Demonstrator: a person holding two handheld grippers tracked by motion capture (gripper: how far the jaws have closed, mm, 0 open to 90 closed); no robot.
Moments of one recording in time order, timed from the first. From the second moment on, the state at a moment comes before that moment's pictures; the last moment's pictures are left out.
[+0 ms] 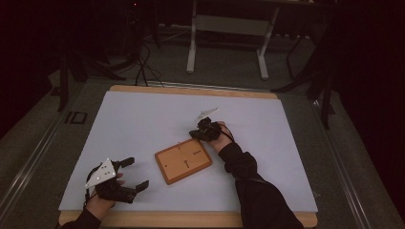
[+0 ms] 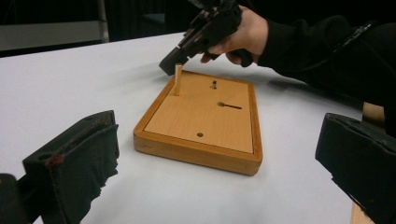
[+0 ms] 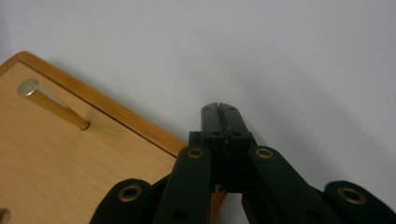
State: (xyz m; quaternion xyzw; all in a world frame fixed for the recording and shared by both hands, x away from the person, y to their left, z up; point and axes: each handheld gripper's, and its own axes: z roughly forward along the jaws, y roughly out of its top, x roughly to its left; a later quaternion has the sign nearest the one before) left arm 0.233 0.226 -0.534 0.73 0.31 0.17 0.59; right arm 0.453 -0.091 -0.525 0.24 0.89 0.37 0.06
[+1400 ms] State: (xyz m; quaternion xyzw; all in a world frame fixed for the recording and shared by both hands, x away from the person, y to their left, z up) left arm 0.248 0.201 -0.535 0.76 0.27 0.15 0.58; right arm 0.392 -0.136 -0.520 0.27 0.86 0.42 0.07
